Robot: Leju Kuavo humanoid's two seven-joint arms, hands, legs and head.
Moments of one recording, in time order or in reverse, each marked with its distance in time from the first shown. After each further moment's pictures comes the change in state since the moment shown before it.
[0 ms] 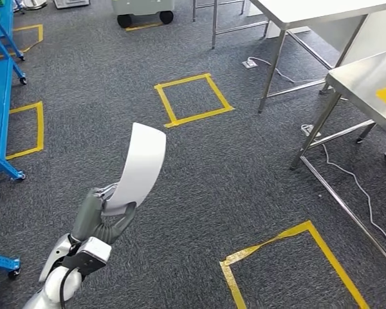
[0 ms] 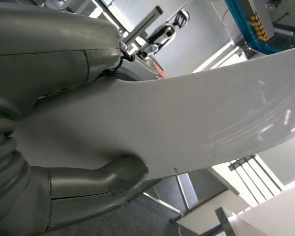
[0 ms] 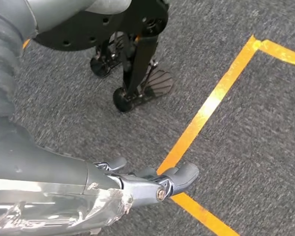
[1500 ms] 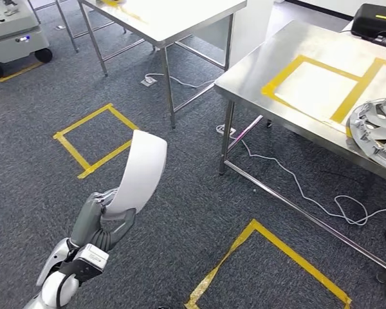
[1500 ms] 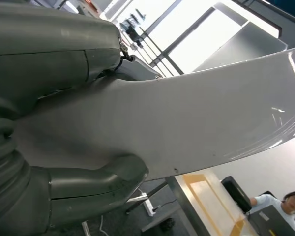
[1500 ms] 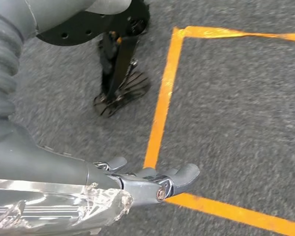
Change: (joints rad) left arm 0.006 0.027 -0.015 0.008 0.018 -0.024 -0.018; right arm 0.009 0.000 -0.002 -0.011 0.001 0.015 -0.006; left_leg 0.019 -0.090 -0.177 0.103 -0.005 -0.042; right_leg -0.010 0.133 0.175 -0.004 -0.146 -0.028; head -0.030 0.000
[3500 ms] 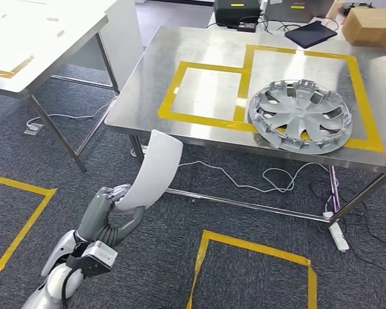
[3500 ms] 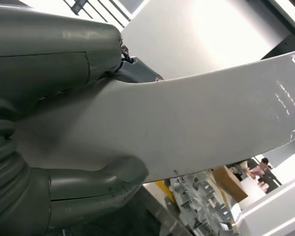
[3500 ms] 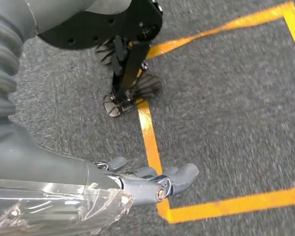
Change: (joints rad) left arm -0.060 -0.010 -0.023 0.015 -0.043 -0.060 0.003; right arm -0.004 0.000 -0.001 -0.002 0.062 0.026 -0.025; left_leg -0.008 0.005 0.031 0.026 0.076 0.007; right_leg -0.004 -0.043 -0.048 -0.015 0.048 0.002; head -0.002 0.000
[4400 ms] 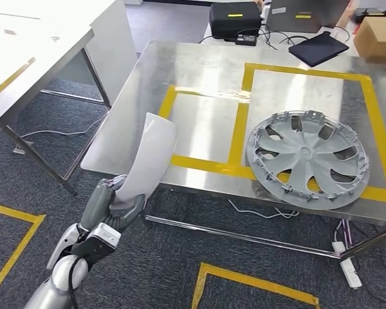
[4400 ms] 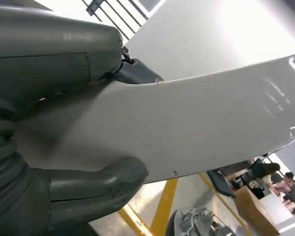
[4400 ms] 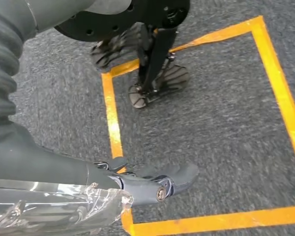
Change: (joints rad) left arm -0.026 -0.050 0.036 0.020 0.005 0.012 0.061; right arm 0.004 0.000 0.000 0.013 0.035 -0.043 0.034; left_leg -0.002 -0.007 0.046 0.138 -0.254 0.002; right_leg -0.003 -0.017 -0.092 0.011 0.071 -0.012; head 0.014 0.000
